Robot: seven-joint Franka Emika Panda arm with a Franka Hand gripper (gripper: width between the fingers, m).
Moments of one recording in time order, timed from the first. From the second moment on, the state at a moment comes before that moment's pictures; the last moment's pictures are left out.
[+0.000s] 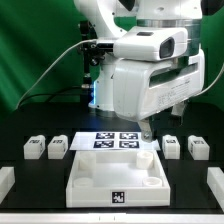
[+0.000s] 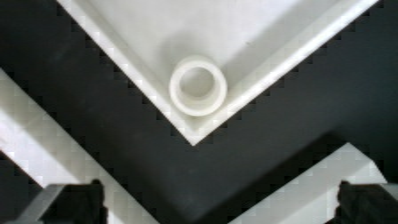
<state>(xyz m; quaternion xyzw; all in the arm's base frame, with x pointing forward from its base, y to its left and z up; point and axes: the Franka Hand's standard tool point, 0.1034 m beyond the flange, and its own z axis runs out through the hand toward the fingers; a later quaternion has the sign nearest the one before) 0.566 0.056 0.113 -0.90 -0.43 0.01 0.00</state>
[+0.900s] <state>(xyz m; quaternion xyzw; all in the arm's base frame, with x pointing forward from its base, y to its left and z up) 0.558 0.023 0.113 -0.69 -0.72 0.00 -0.01</state>
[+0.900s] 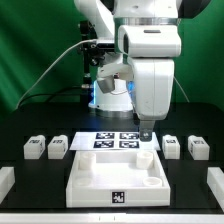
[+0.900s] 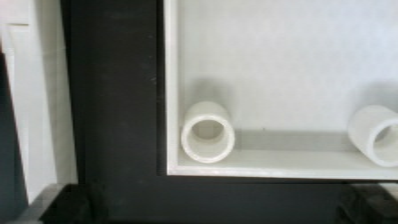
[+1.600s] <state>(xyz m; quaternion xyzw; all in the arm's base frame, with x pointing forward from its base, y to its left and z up) 0.483 -0.007 0.056 -0.70 -0.72 0.01 0.00</state>
